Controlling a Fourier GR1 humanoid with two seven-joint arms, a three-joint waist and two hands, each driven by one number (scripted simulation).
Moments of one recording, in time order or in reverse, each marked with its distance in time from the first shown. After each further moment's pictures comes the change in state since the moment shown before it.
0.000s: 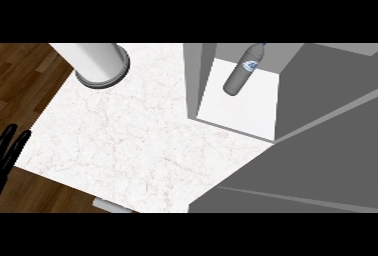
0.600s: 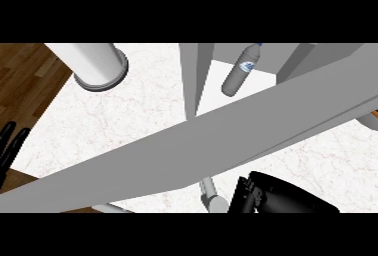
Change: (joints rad) left arm -0.016 0.000 0.008 0.029 0.015 -0.007 0.010; right arm -0.359 0.093 -0.116 0.250 -0.040 -0.026 0.203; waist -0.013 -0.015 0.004
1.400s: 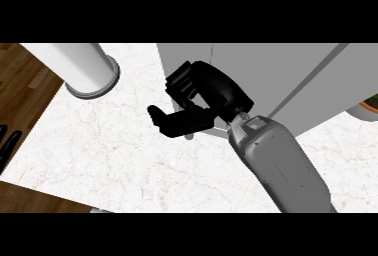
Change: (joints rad) left arm 0.021 -0.005 0.031 0.058 0.012 -0.030 -0.012; right arm -0.584 0.274 -0.159 0.628 0.127 -0.371 0.136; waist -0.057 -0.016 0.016
